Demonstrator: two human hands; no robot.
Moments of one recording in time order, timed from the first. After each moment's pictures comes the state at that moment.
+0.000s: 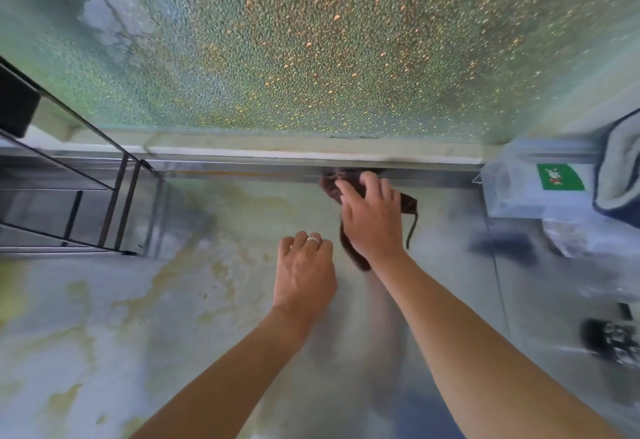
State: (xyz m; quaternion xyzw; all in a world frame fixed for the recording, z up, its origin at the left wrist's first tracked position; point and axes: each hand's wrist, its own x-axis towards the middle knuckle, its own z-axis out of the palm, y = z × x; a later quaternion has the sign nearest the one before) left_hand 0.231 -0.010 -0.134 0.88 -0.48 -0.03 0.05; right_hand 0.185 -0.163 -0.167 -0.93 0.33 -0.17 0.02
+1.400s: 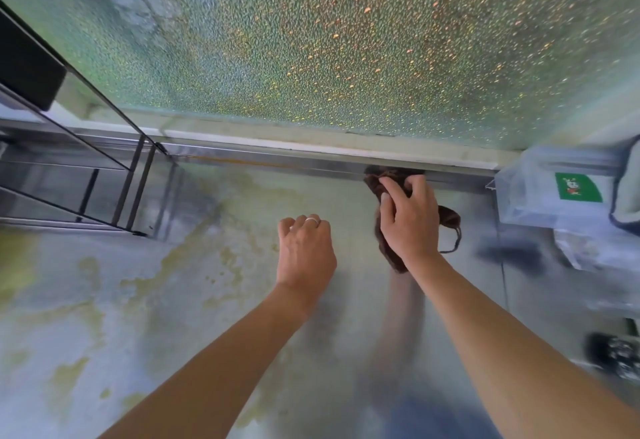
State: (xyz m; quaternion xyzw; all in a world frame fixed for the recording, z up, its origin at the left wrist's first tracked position) left_hand 0.249 -0.020 -0.132 0.91 -0.41 -0.06 0.08; right_hand 0.155 -0.193 -0.174 -0.91 0.36 -0.21 0.08
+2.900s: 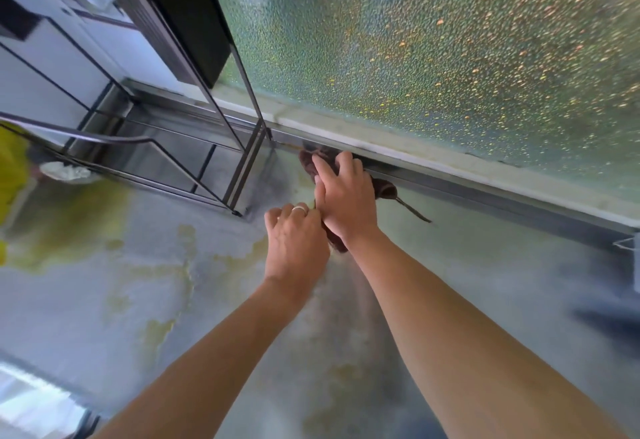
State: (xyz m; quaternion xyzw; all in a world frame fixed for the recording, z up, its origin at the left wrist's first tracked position) left_hand 0.350 0.084 -0.123 0.95 -0.30 0.01 0.09; right_hand 0.367 -0.036 -0.174 -0.96 0.19 -0.15 0.12
